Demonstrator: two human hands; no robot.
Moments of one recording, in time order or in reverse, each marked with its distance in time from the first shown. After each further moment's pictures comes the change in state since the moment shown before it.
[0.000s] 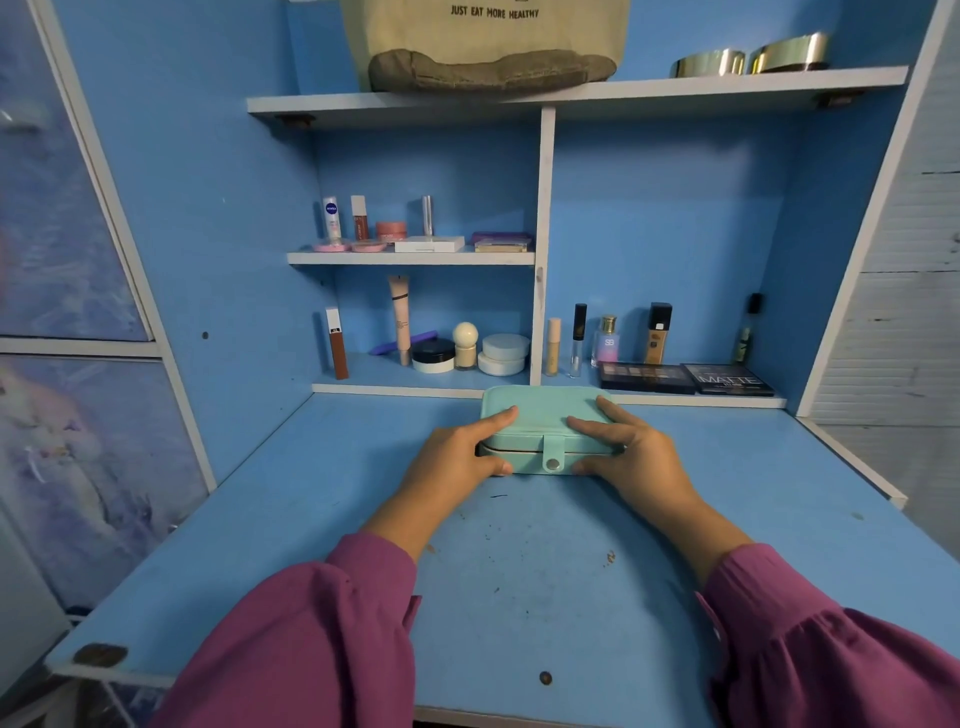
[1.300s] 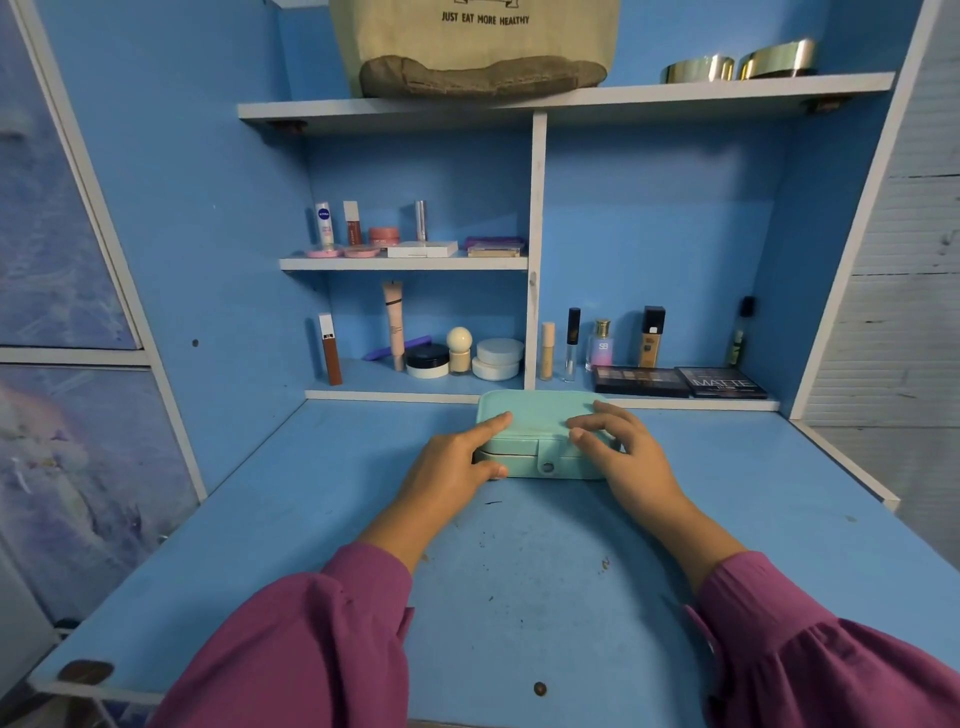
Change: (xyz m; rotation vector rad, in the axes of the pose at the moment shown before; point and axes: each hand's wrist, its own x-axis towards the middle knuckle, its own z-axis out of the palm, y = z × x) left_hand 0.001 -0.002 0.004 0.064 0.007 0.027; right_hand 0.001 0.003 0.006 0.172 0.071 0.017
